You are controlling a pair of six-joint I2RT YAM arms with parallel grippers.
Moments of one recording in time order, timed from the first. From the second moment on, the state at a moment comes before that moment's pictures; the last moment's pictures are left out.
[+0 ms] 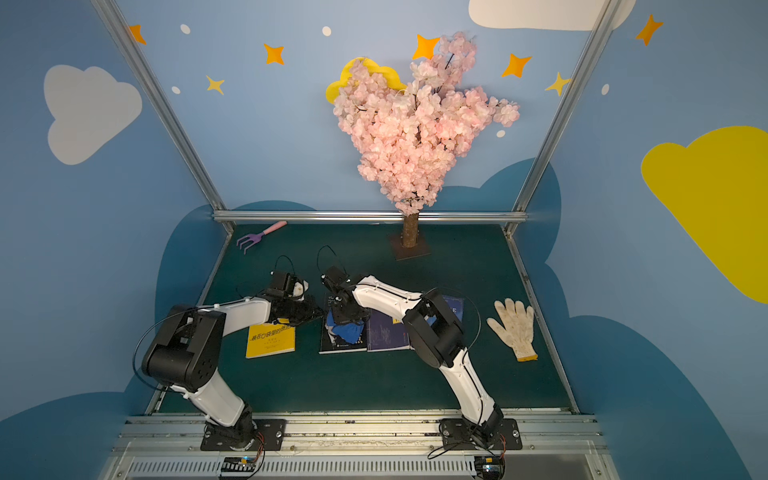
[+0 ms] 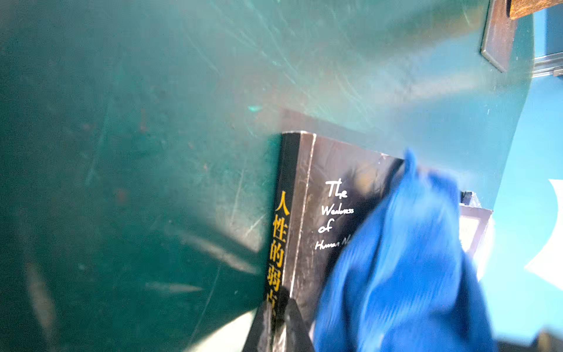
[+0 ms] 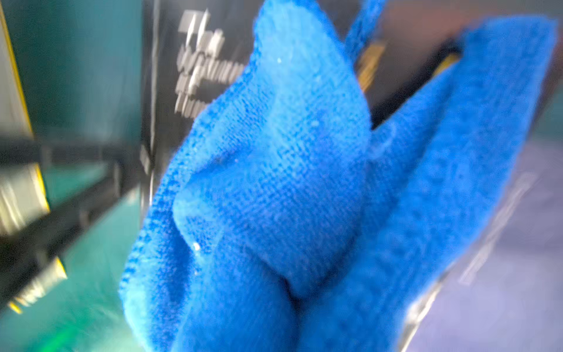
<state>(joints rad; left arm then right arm) -0.21 1.70 0.82 -0.17 0.43 -0.62 0.96 2.21 1.74 -0.88 -0.02 0.58</state>
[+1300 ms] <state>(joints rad) -0.21 1.70 0.81 -0.15 0.44 -0.63 0.97 2.24 1.82 -1.06 0.04 0.59</state>
